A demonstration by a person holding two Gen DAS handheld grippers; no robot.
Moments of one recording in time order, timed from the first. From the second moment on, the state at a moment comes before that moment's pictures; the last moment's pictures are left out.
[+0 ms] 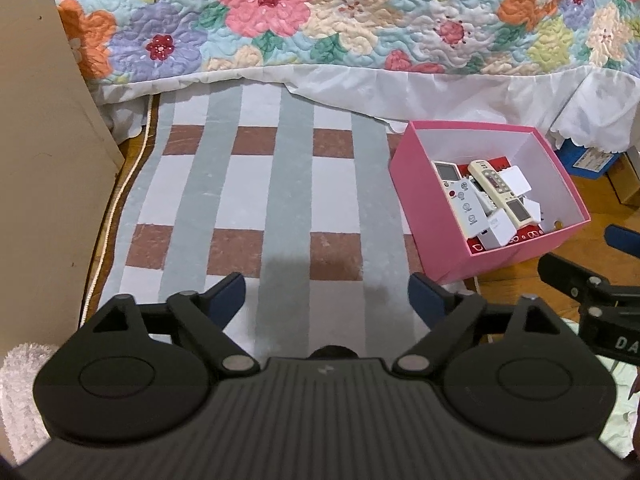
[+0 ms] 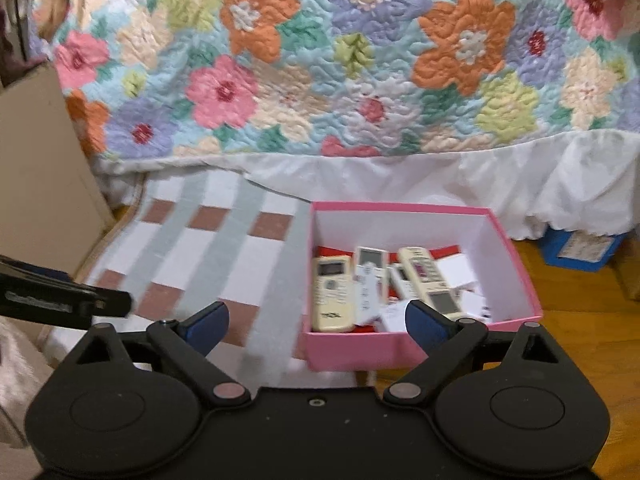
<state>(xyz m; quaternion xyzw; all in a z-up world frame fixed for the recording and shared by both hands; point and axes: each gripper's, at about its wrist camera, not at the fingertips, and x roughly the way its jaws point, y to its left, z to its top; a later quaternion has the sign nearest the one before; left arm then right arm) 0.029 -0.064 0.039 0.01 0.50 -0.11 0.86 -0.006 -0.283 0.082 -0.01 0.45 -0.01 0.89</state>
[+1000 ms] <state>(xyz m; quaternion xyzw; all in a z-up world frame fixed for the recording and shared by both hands) 0.030 -0.066 0.033 0.05 0.54 -0.06 0.84 0.000 -0.286 0.082 0.02 0.49 -0.02 0.87</state>
